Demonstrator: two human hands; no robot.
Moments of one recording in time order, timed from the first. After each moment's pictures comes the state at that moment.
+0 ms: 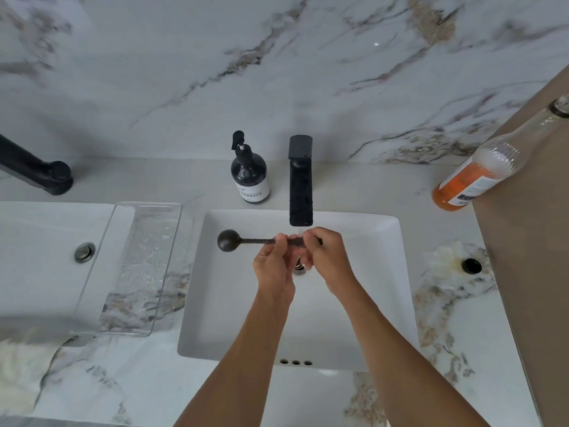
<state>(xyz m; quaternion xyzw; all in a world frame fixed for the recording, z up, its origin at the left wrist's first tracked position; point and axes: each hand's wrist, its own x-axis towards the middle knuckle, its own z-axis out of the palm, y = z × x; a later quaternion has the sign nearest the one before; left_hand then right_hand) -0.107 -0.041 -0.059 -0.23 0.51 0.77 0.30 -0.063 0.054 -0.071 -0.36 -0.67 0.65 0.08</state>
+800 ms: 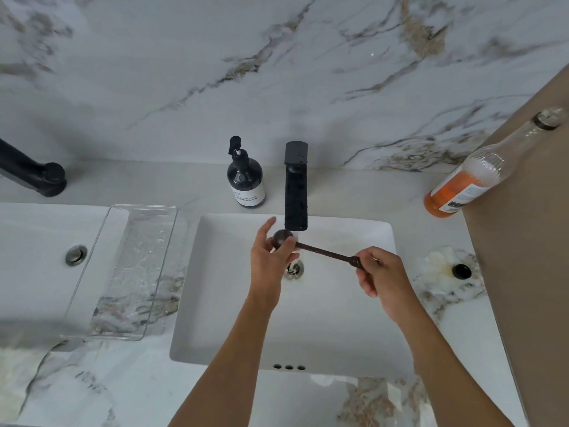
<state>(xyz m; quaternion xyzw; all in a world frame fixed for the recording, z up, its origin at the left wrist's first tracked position) -0.120 -0.043 -0.069 -0.06 0.61 0.73 0.30 0.025 0.117 -0.059 -0.43 -0.61 0.66 0.08</state>
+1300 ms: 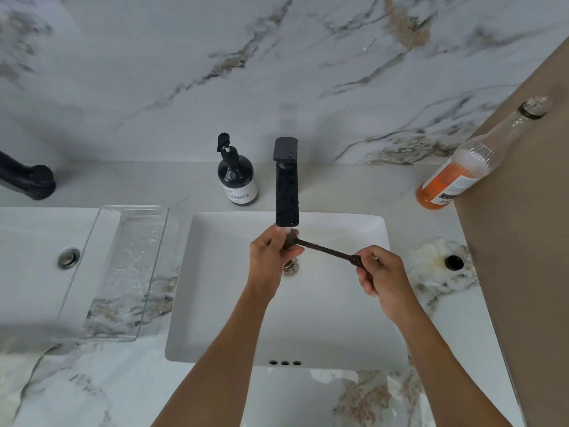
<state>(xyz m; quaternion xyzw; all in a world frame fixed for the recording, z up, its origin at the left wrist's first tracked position) -0.119 -0.036 -0.075 -0.01 0.59 0.73 0.35 0.039 0.118 -0.062 -0.44 -0.57 0.68 0.09</state>
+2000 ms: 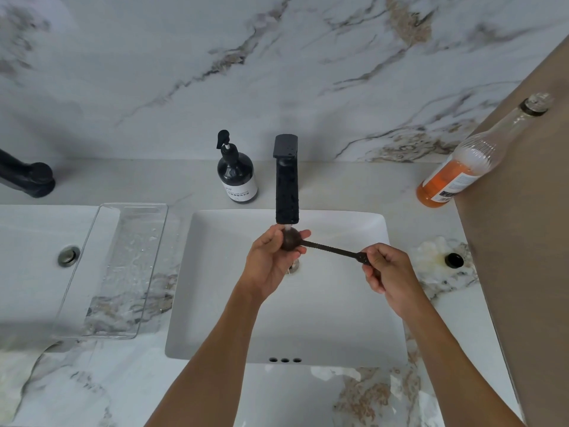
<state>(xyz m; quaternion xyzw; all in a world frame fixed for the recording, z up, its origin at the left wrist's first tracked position) -0.125 -0.048 -0.076 -0.02 0.43 0.77 0.46 0.045 0.128 -0.061 -0.43 -0.57 0.70 0.09</state>
